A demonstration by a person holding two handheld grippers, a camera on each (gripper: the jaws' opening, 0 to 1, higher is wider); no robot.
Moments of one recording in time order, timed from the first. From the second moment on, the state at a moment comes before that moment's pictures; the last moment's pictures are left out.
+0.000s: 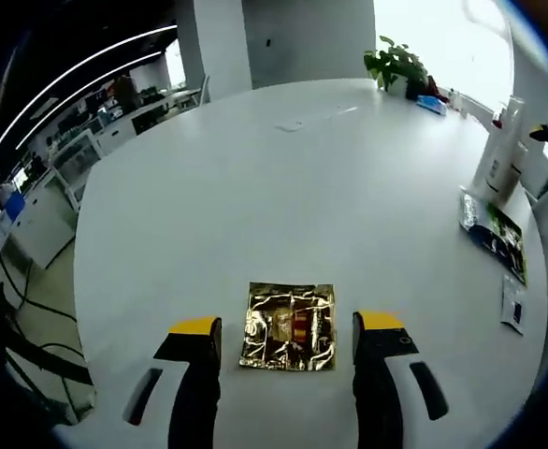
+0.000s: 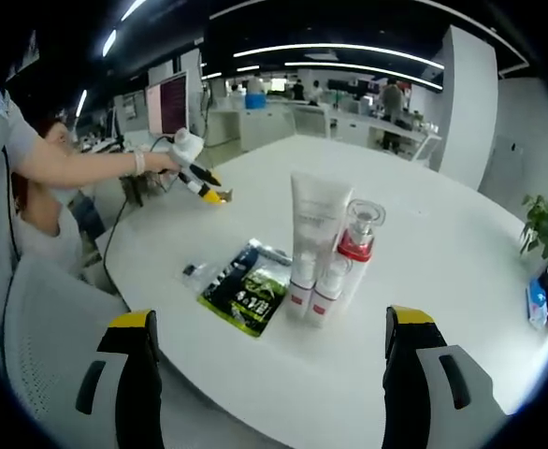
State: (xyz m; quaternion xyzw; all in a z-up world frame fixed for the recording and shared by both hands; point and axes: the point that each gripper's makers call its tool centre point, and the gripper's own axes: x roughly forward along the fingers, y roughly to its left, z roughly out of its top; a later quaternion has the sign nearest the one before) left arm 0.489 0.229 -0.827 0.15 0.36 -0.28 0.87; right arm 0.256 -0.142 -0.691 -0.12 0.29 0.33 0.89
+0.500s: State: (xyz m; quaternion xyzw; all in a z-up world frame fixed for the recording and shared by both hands) left arm 0.486 0.225 -0.832 0.15 0.37 -0.30 0.87; right arm 0.258 -0.141 -0.692 -0.12 0.29 0.33 0.89
